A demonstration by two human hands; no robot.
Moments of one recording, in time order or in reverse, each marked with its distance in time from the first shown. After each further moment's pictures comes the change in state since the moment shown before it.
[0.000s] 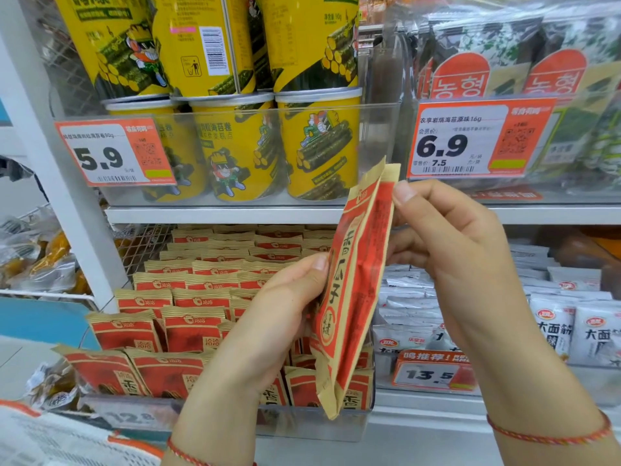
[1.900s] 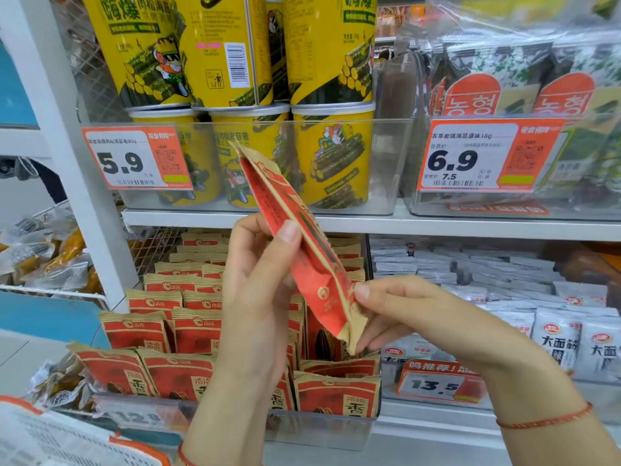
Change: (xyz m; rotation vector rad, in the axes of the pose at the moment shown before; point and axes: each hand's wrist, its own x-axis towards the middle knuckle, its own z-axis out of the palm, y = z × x) left_hand -0.003 0.015 0.002 -0.266 0.297 0.443; right_hand 0.002 0.032 -0.021 -0.350 -0.602 0.500
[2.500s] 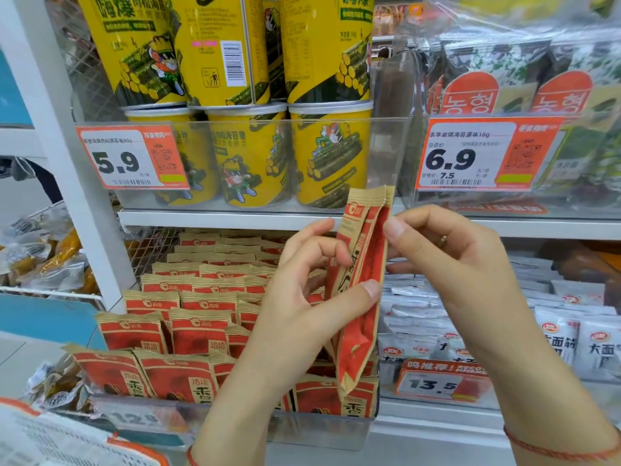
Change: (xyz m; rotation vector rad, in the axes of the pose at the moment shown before) left_hand -0.008 -0.009 0.004 0.426 -0.307 -0.050; right_hand -0.014 -0.030 0.010 0.175 0.572 -0.518
